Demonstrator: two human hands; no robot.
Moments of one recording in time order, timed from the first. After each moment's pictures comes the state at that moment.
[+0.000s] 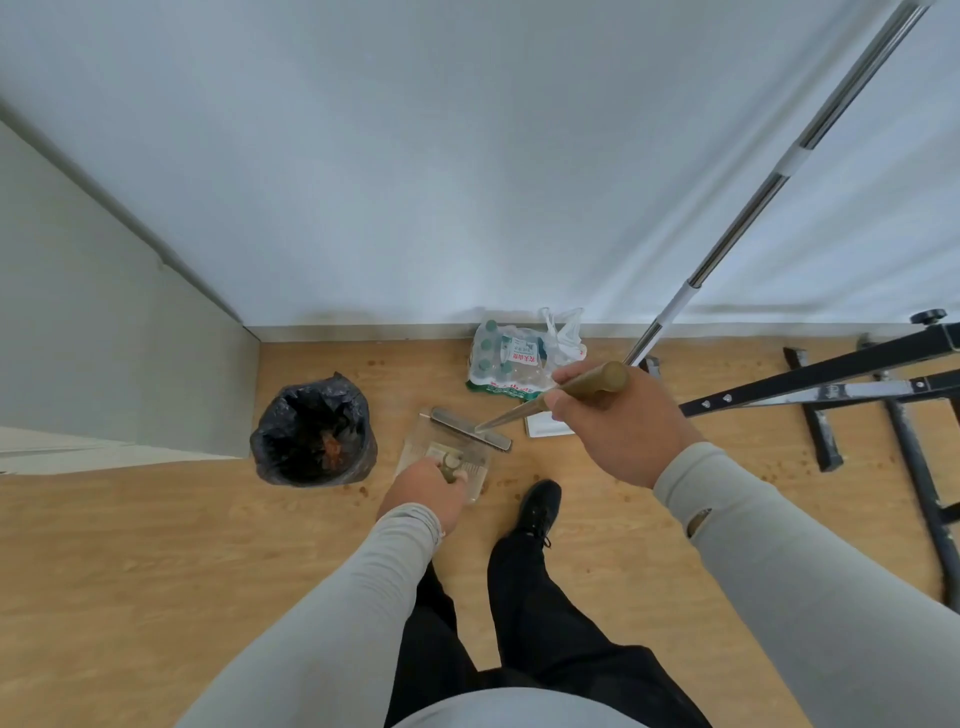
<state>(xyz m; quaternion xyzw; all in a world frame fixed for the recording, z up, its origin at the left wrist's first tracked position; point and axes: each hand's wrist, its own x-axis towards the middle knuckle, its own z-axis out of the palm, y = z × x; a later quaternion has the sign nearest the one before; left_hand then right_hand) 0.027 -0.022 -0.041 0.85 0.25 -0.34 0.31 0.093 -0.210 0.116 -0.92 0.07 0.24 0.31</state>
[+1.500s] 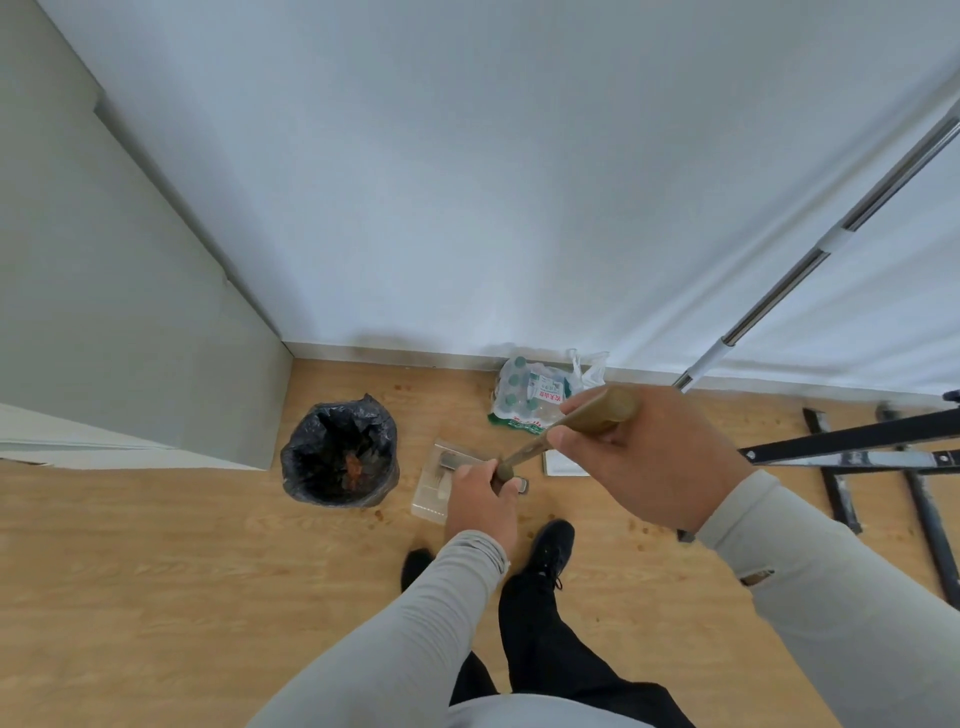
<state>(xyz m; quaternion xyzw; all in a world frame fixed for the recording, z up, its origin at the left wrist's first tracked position) 0.032 -0.027 -0.010 0.81 0.29 -0.19 0.48 0.098 -0.141 0.190 -0.95 -0.09 0.23 0.21</state>
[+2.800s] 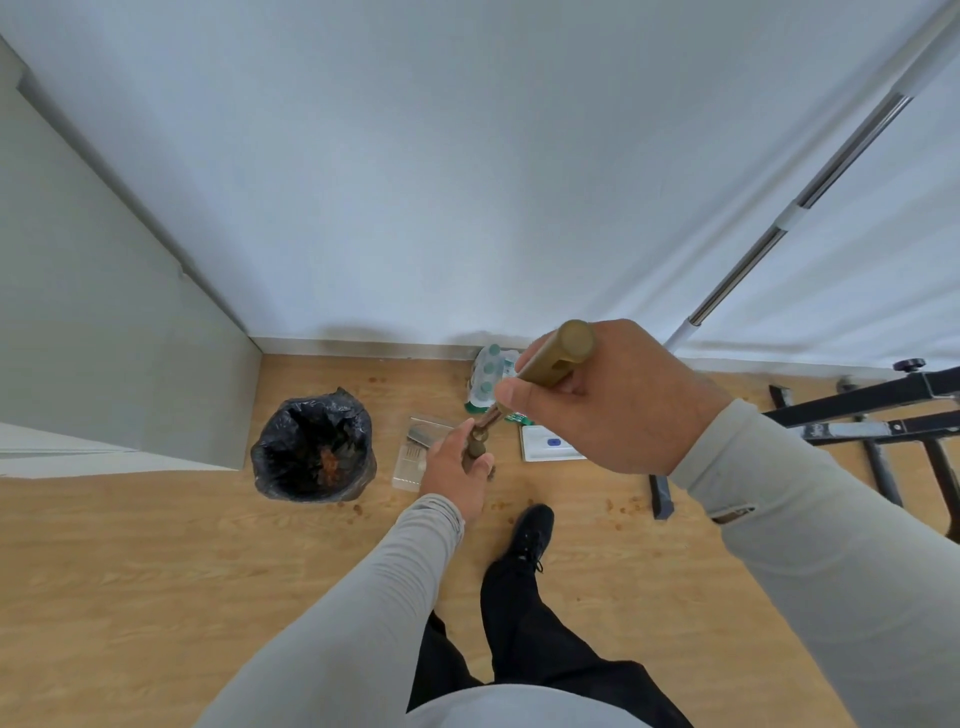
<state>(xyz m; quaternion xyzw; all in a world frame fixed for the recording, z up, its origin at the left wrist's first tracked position) 0.046 -0.020 -0.032 0.77 0.24 -0.21 0.55 0.114 -0.132 0.218 -0.94 -0.17 0.21 0.20</state>
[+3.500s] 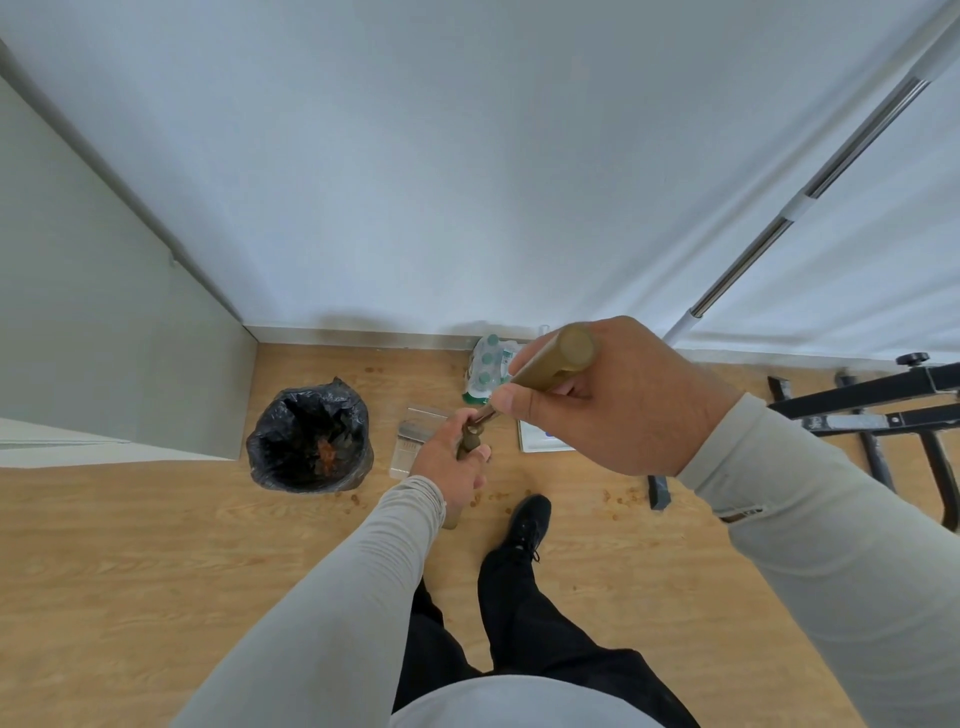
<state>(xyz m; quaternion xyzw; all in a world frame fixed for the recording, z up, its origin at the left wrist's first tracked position) 0.057 -0.009 -0.027 0.69 0.23 -0.27 0.63 0.117 -0.135 0.213 -0.93 -0.22 0.20 0.20</state>
